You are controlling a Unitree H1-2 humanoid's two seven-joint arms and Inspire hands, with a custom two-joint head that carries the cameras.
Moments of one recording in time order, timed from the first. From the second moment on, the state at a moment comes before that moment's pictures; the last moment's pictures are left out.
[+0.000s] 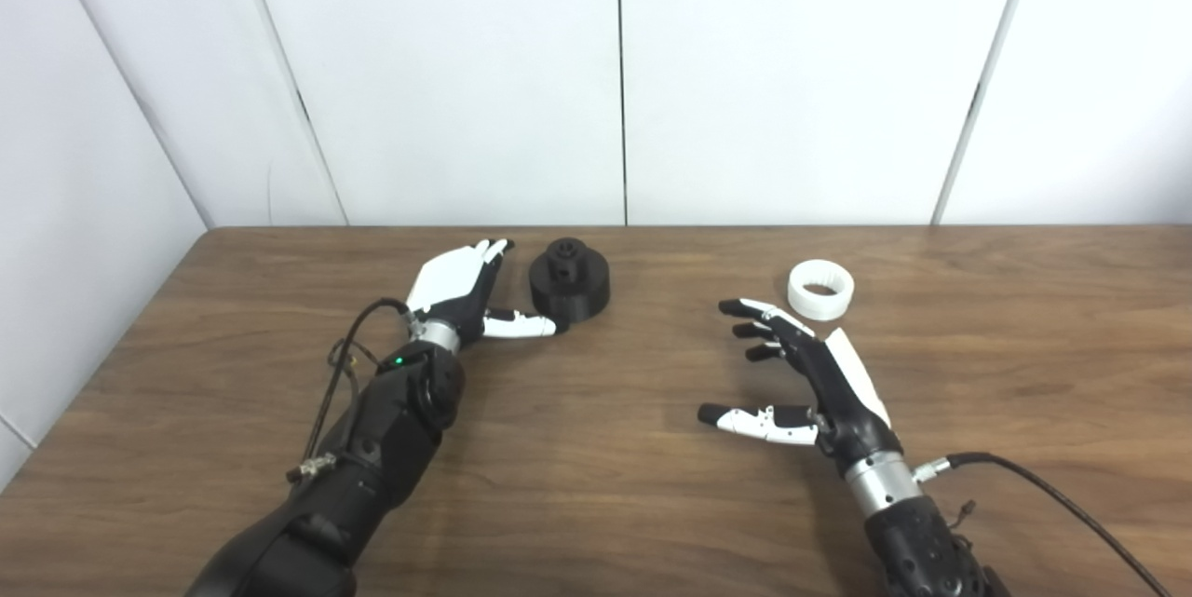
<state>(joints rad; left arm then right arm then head) -0.72 0.27 -0.33 0.90 0.65 0.04 0.19 -0.24 -0.11 0.19 0.12 -0.37 -0.13 -0.04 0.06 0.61</state>
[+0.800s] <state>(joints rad) -0.73 0.25 -0.38 0.88 0.62 0.02 0.15 -0.24 -0.10 0.19 0.12 -0.38 -0.13 -0.05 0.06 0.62</state>
